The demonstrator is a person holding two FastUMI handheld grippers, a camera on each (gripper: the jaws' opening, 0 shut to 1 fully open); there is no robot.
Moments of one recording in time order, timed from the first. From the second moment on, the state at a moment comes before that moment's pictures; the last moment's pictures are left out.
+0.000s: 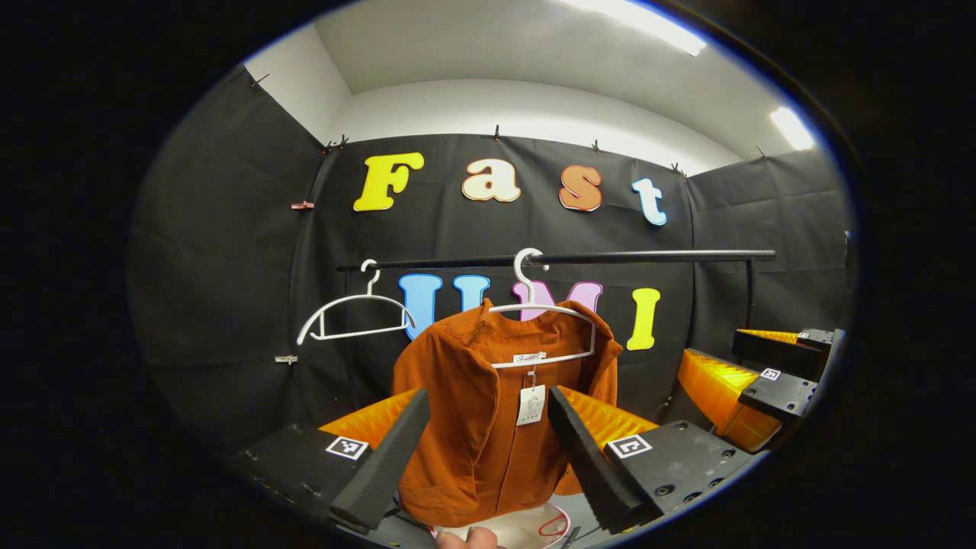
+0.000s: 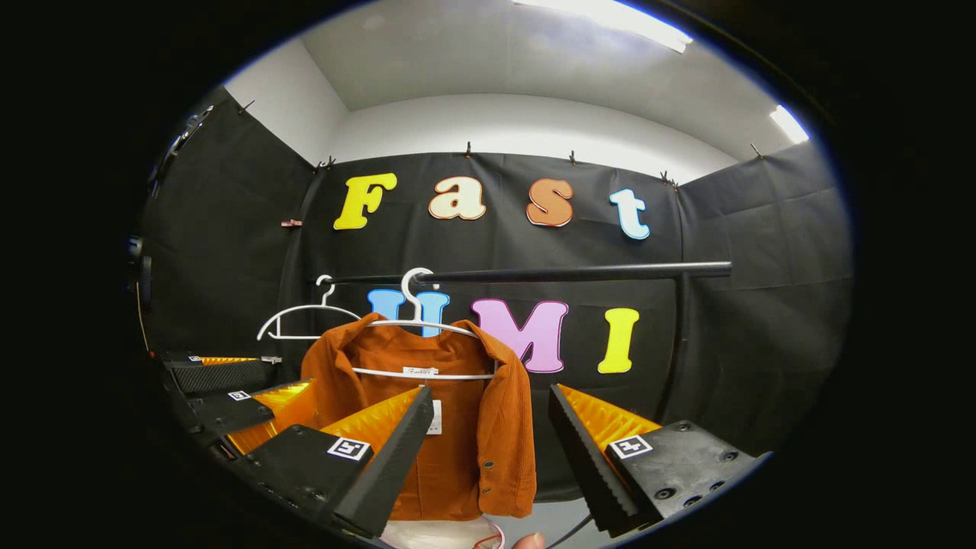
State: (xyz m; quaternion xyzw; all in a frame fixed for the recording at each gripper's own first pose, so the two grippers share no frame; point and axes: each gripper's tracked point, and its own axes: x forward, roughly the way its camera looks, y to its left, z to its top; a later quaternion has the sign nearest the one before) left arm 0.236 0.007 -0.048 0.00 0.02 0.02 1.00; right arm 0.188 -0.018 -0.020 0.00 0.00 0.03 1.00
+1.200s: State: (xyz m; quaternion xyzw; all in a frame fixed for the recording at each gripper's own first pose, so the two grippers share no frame) left arm 0.397 0.073 -0.131 -0.01 0.08 0.15 0.99; right arm 0.405 -0.002 -0.143 0.05 0.07 0.07 0.99
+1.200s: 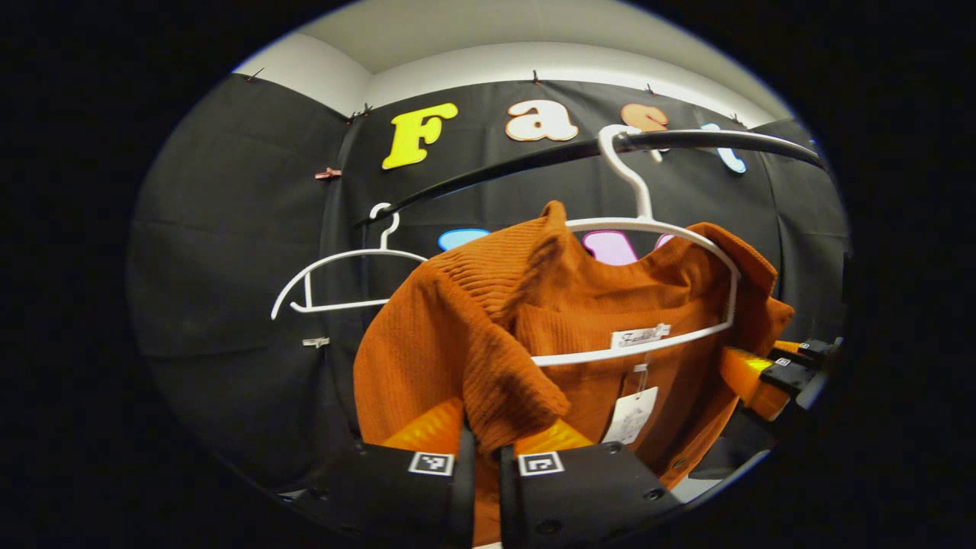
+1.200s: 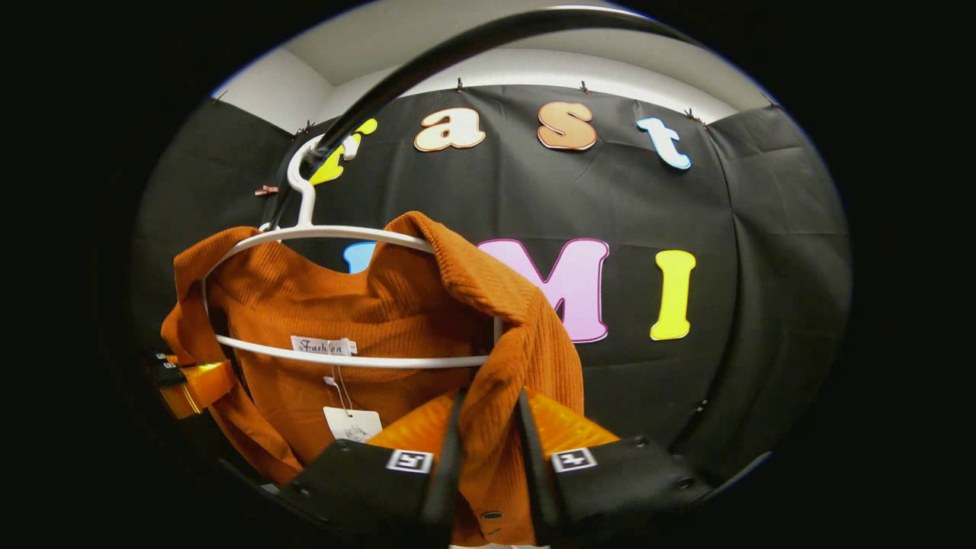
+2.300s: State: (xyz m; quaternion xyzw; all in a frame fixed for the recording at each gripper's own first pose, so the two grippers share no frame) left arm 0.362 0.095 -0.081 -0.02 0.07 0.12 0.99; right arm 0.438 -0.049 -0.117 0.26 0.18 0.15 0.94
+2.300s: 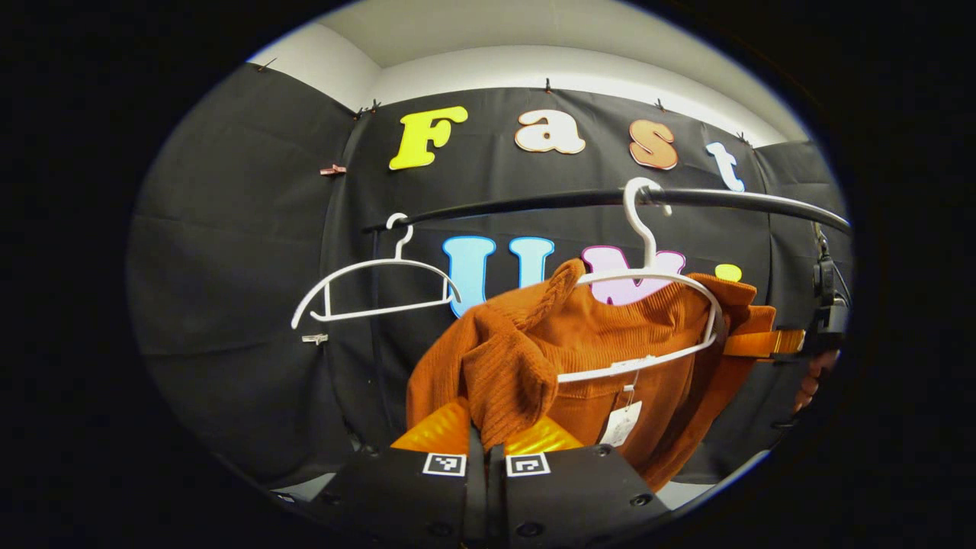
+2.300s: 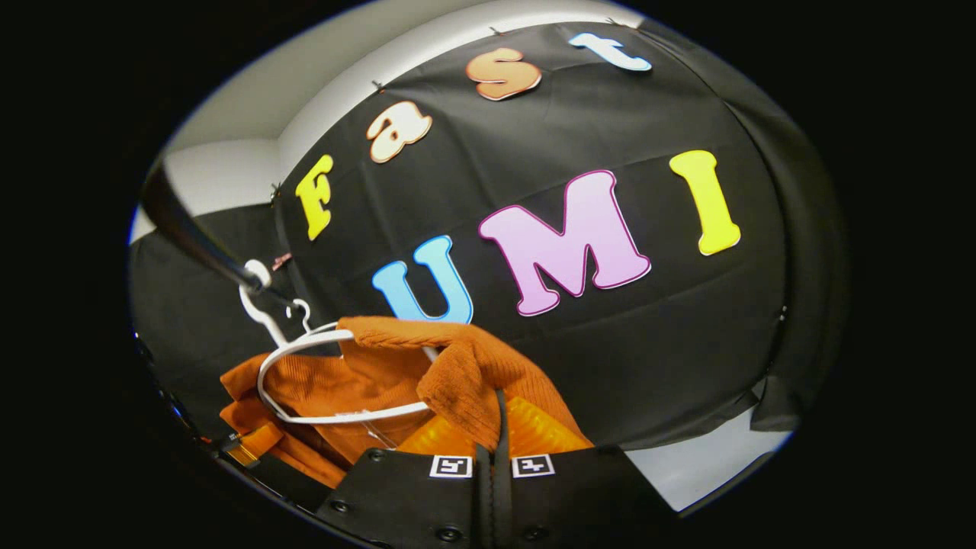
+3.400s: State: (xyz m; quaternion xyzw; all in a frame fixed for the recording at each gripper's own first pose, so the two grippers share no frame) left arm 0.374 0.175 -0.138 -0.06 0.14 0.16 0.98; right arm 0.460 -0.063 -0.218 0.27 0.25 0.10 0.92
